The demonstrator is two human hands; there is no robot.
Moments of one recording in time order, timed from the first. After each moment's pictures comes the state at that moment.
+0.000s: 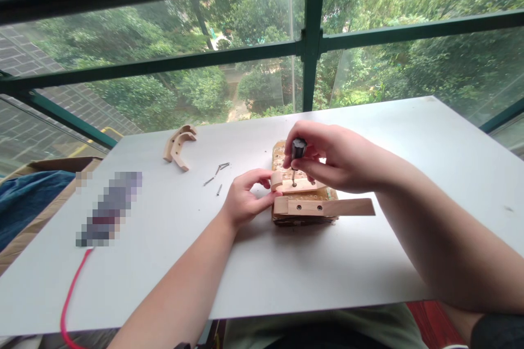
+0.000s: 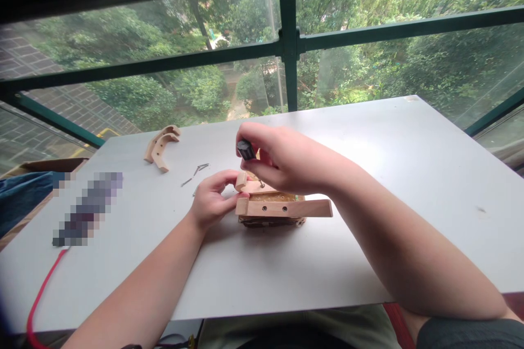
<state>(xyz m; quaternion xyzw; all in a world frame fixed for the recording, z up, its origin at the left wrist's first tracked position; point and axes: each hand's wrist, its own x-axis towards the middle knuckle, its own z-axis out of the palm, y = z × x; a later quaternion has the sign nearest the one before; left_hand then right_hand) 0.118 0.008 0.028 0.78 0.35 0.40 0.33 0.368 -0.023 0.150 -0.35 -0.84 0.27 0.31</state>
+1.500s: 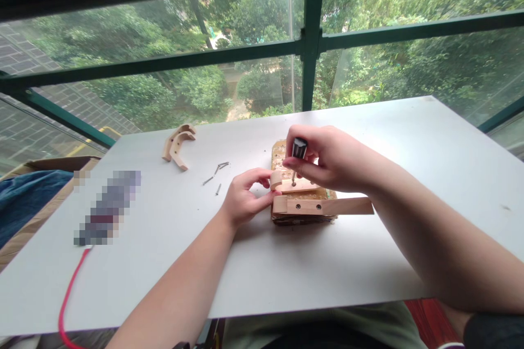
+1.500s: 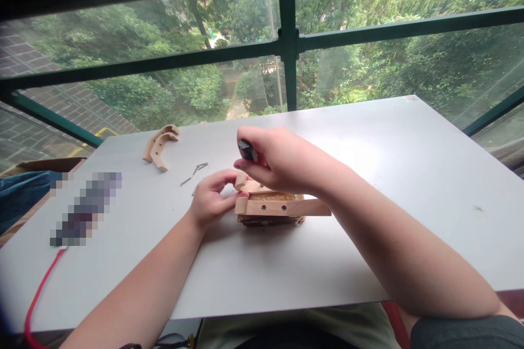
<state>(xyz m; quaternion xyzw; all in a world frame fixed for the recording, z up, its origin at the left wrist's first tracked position) 0.117 0.010 0.028 0.79 0.33 0.39 0.34 0.359 -0.021 0.145 -0.40 -0.84 0.22 0.31</state>
